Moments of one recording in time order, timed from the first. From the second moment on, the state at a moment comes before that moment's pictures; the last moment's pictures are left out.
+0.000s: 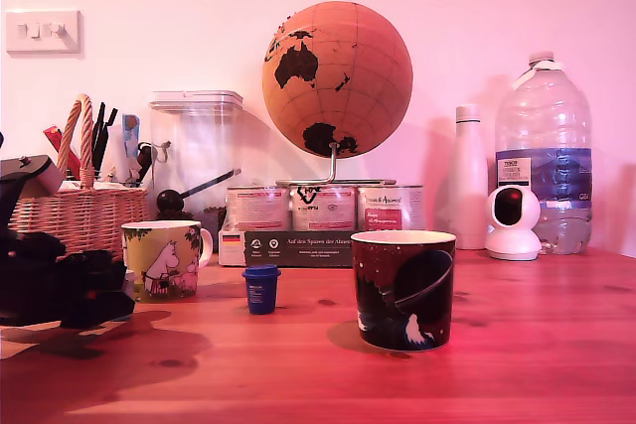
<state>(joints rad) -0.24 1.95 0.40 1.15 0.16 -0.05</state>
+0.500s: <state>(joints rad) -0.24 1.69 0.40 0.93 0.26 -0.05</state>
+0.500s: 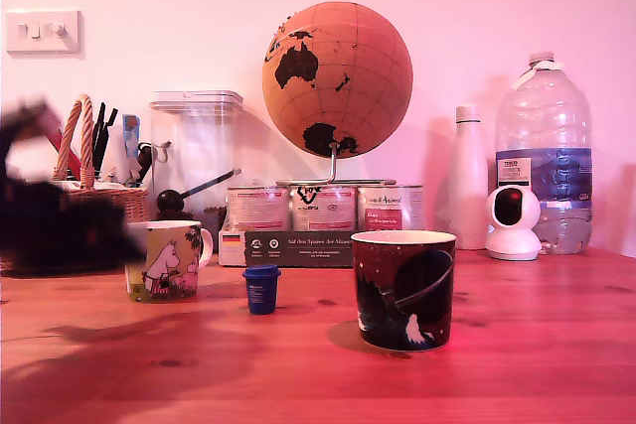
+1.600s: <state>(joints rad) -0.22 1.37 0.83 0.13 0.23 -0.02</state>
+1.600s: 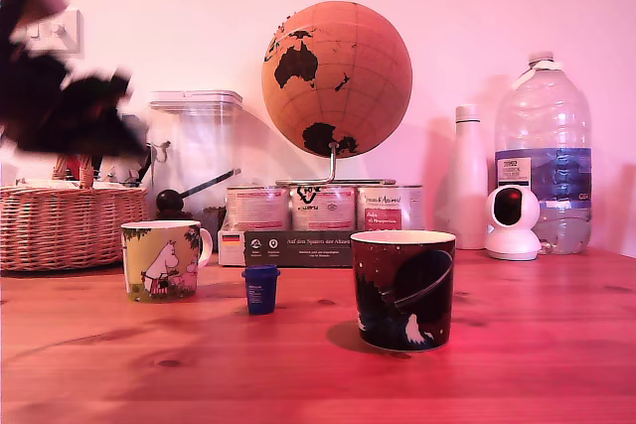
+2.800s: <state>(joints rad) -0.19 1.84 1.40 -0.56 0.23 0.00</state>
